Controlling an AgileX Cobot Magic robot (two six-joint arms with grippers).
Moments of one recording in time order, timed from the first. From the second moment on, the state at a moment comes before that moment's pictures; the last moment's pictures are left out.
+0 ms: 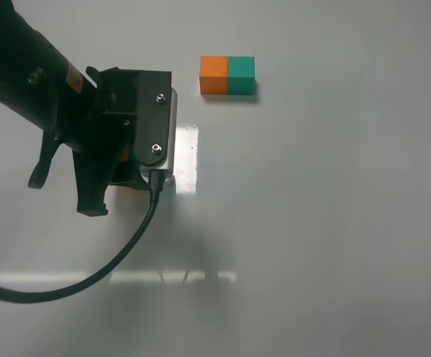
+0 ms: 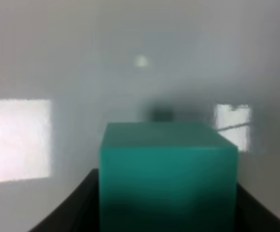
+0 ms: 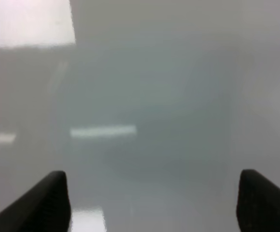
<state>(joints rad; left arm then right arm) -0.72 1.49 -1.47 0.13 0.92 0.88 0.01 0.00 -0.50 -0.10 0.98 0.08</state>
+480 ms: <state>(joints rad) -0.83 1.76 -1.75 0.15 0.89 0.87 0.01 0.00 -0.50 -0.10 0.98 0.08</state>
